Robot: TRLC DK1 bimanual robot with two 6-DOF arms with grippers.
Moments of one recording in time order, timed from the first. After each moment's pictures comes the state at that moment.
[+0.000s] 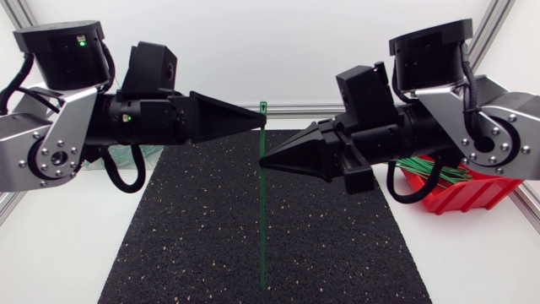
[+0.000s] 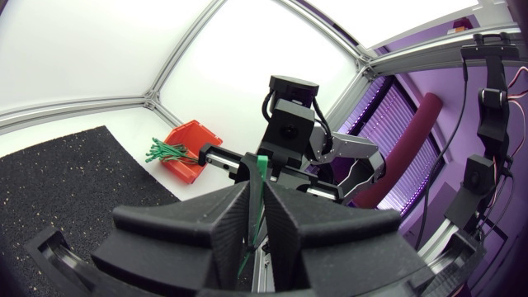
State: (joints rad) left arm -0.42 1.36 0.87 0.35 1.11 -0.53; right arm 0.49 1.31 0.91 -0.12 -1.02 -0.07
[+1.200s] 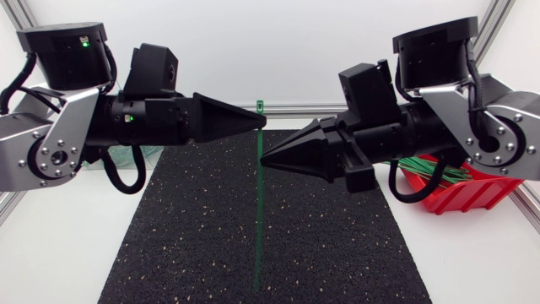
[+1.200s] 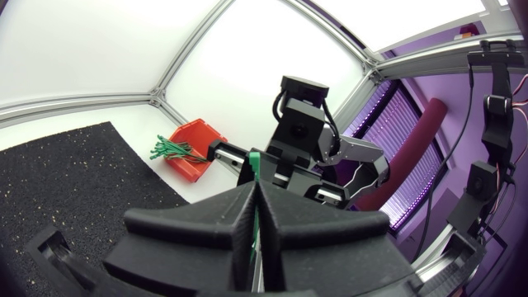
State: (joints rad) left arm -0.41 1.36 0.87 0.32 1.09 -0.53; right arm 0.49 1.30 0.91 -0.12 -1.00 -0.07
